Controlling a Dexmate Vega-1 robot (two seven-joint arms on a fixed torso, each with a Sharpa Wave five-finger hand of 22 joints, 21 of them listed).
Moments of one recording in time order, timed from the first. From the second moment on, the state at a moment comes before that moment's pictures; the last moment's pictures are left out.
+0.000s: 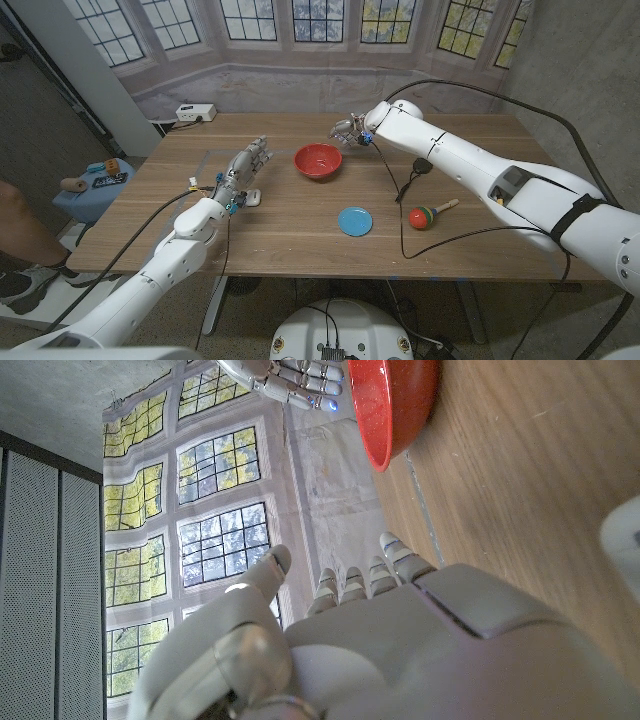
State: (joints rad) left arm 1.00 0.61 0.32 -1.42 -0.71 -0.36 -0.14; left_hand 0.41 0.32 0.64 -0.03 0.17 0.01 0.04 0.18 0.17 -0.07 0.08 0.20 0.19 -0.04 0.09 0.17 0.17 0.11 0.06 0.20 0.17; right arm -0.14 -0.33 -0.99 -1.36 0.12 -0.82 0.10; right_hand 0.83 0.02 0.38 -0.18 0.18 0.53 0.07 0.23 0.18 0.55 0.08 0.25 0.21 0.52 -0.02 0.30 0.20 0.70 0.01 0.24 0.17
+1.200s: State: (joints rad) left arm 1.02 0.60 0.31 -1.40 -0.73 -0.39 -0.17; left_hand 0.42 0.31 0.65 -0.05 0.19 0.04 0.04 0.18 0.17 -0.07 0.09 0.20 0.19 -0.04 0.10 0.17 0.17 0.11 0.06 0.20 0.17; right arm -0.02 -0.19 -1.14 -1.15 0.04 -0.89 0.17; right_hand 0.87 0.02 0.37 -0.17 0.18 0.60 0.08 0.23 0.19 0.61 0.09 0.27 0.24 0.59 -0.04 0.35 0.24 0.73 0.03 0.24 0.18
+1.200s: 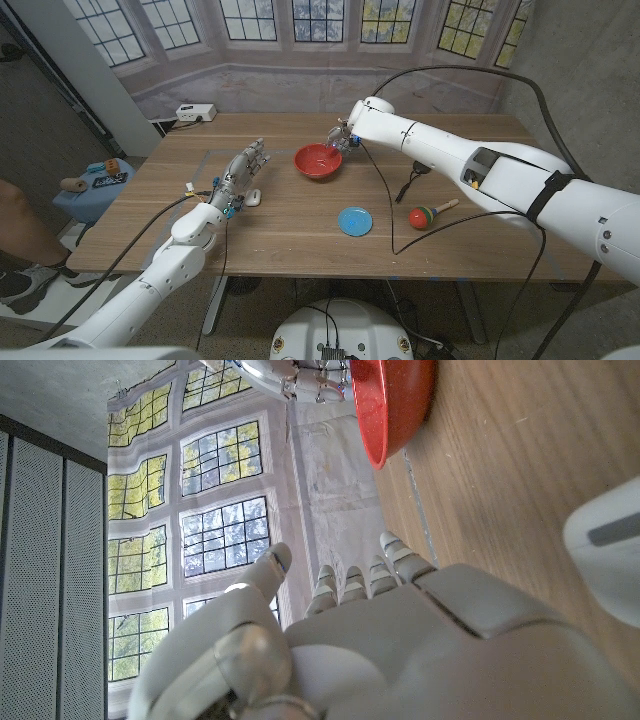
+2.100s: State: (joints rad) left arm 1.04 0.60 0.31 -1.41 -0.73 -0.41 -0.17; left_hand 0.42 0.31 0.65 -0.06 0.19 0.04 0.05 0.18 0.17 -0.06 0.09 0.20 0.19 -0.03 0.10 0.18 0.17 0.11 0.06 0.20 0.17; right arm 0.01 -0.10 -1.19 -0.99 0.00 -0.87 0.20; right_hand 0.93 0.02 0.35 -0.17 0.18 0.64 0.08 0.23 0.19 0.68 0.04 0.31 0.27 0.65 -0.06 0.40 0.28 0.75 0.02 0.24 0.18
